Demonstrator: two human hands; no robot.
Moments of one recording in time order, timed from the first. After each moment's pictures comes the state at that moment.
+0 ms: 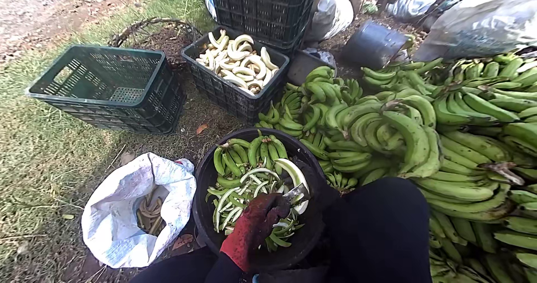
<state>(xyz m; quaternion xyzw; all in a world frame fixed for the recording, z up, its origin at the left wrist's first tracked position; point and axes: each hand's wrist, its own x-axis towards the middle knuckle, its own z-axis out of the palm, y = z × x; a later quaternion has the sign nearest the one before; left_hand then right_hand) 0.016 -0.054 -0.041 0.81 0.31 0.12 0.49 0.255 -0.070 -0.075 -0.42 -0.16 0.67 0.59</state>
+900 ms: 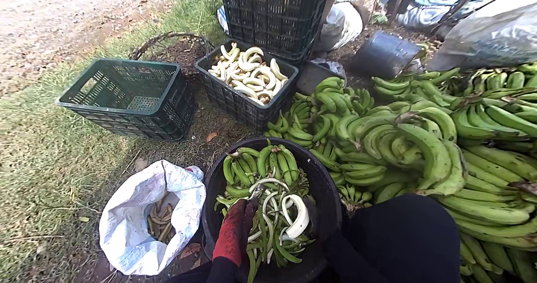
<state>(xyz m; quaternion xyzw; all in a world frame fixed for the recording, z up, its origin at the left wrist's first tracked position) -0.024 -0.013 -0.054 0.66 0.62 -0.02 0.43 0.210 -0.111 -0.153 -0.58 0.03 0.58 0.57</state>
